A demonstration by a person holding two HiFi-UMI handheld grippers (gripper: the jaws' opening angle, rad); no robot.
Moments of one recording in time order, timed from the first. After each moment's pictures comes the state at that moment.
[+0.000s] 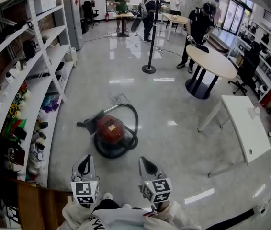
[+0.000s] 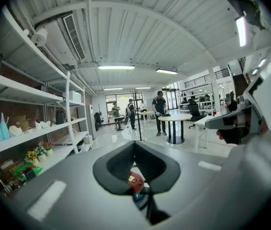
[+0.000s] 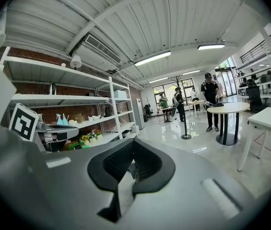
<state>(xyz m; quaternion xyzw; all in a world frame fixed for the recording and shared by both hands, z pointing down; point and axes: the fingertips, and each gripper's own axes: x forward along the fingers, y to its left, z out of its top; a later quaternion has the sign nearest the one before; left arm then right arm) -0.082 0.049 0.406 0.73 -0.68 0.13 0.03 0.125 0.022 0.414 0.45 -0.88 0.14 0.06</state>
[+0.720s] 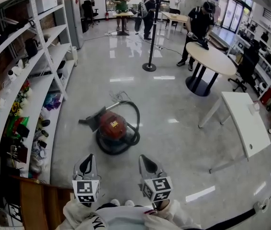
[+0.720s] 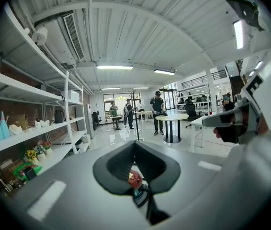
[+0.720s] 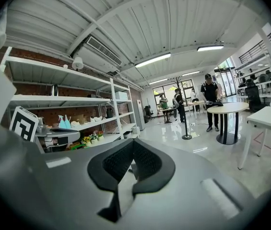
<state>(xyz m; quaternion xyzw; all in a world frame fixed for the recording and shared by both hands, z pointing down) -0.087 0.075 0.408 0.74 -0.67 0.13 0.03 0.112 0.050 0.407 0.45 -0.88 0.14 0.05</state>
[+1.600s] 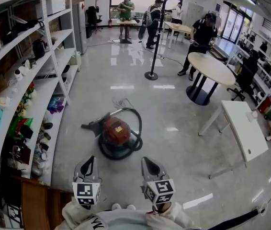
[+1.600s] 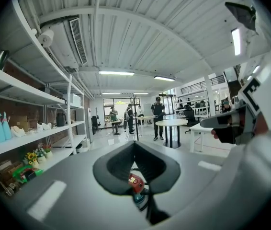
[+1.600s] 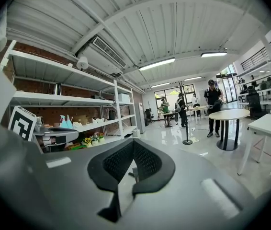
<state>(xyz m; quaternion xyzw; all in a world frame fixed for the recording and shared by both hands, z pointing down) -0.123 0.095 0.382 0.74 -0.66 0.09 0.01 0.079 0.064 0.378 0.46 -0.88 0.11 0.05</state>
